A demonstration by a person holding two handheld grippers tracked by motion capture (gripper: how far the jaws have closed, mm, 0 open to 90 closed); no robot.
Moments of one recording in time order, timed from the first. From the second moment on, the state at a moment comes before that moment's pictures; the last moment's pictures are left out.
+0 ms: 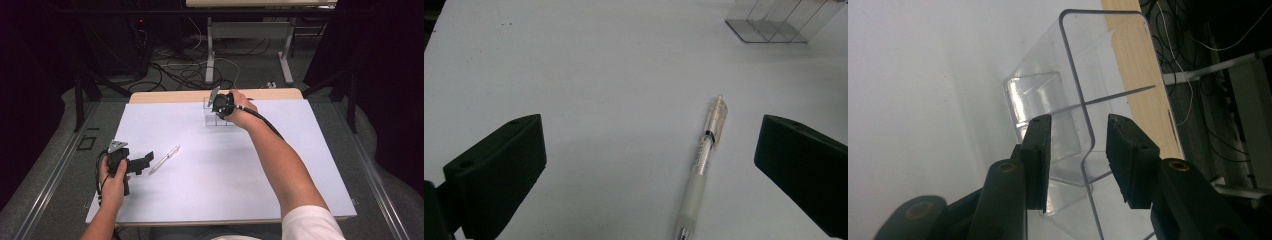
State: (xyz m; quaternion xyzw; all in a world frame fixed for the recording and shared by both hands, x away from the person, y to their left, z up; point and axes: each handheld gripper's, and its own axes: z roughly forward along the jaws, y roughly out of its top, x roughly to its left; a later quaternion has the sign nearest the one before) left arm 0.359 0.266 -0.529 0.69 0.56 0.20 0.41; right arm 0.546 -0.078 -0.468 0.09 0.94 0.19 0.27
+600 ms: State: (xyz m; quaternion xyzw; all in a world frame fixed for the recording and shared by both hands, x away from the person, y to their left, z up) left arm 0.359 0.265 -0.528 0.69 0.56 0.20 0.41; right arm 0.543 -0.075 -0.468 0.06 0.95 0.17 0.26
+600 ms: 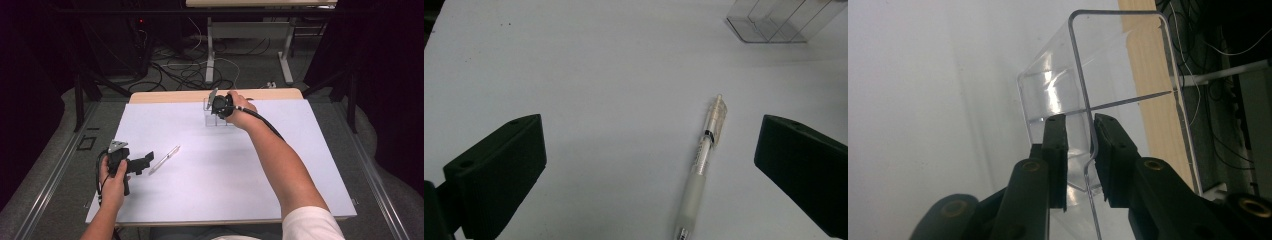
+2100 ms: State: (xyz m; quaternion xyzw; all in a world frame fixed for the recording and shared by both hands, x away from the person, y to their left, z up) left arm 0.359 0.264 -0.528 0.69 0.56 0.20 0.41; right arm 0.482 -0.074 -0.445 0.00 0.96 0.15 0.25
